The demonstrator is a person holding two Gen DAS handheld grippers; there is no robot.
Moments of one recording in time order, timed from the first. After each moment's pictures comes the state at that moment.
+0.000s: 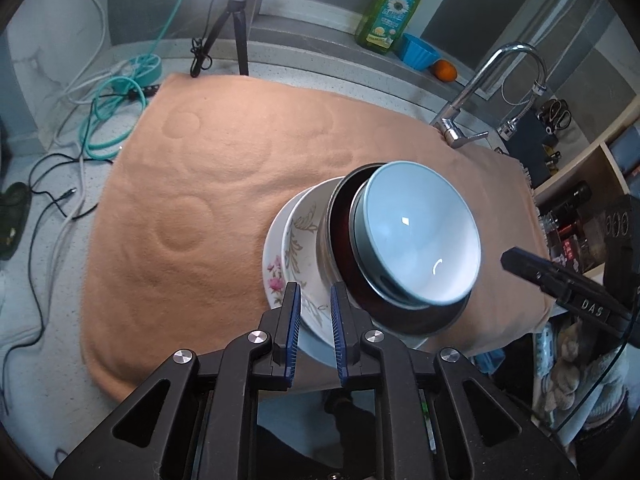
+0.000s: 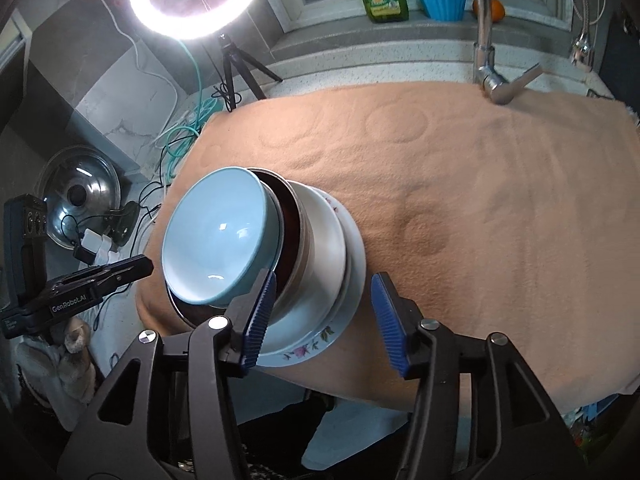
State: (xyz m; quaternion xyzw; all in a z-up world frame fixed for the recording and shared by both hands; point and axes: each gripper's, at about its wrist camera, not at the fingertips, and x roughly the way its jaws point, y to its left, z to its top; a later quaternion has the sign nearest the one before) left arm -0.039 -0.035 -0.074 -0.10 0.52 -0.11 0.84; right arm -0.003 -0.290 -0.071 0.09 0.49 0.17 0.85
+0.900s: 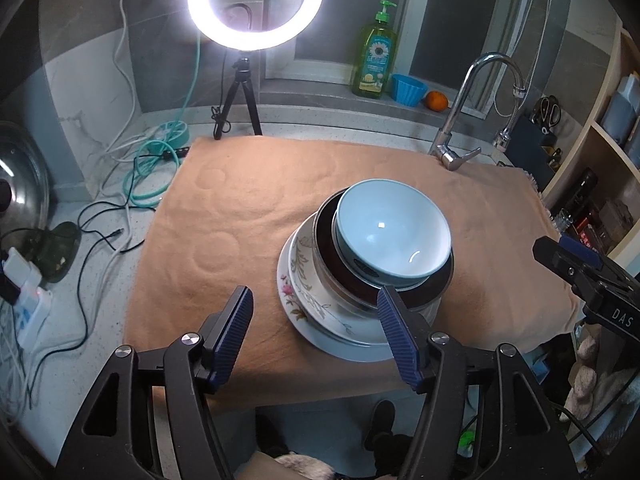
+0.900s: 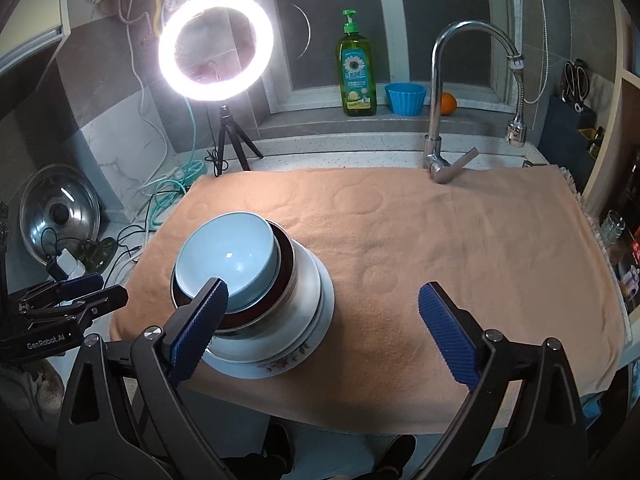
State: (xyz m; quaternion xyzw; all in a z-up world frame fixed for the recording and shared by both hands) left arm -0.096 -0.056 -0.042 -0.04 0.42 -0.07 0.90; right arm -0.082 -0.284 -0.027 0.05 0.35 0.09 0.93
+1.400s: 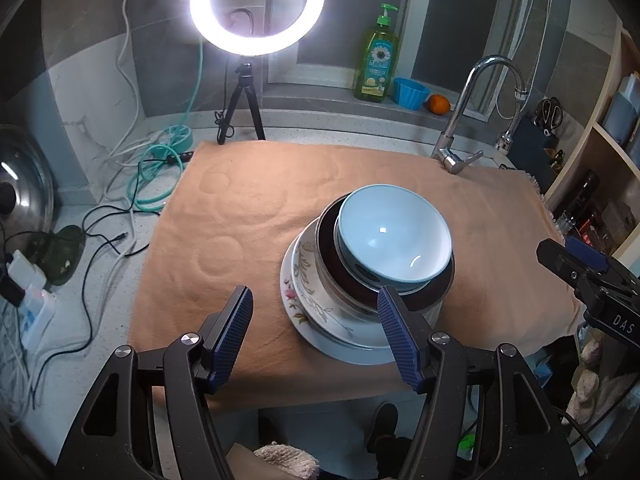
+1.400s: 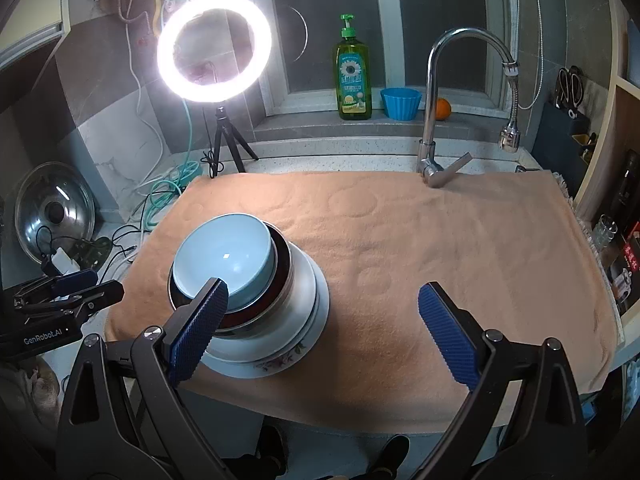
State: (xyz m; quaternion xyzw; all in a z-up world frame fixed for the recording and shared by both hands) left arm -0.098 -0.057 -0.039 -0.03 0.42 -0.06 0.91; right arm -0.089 -0.282 -0.022 0.04 0.34 0.07 0.94
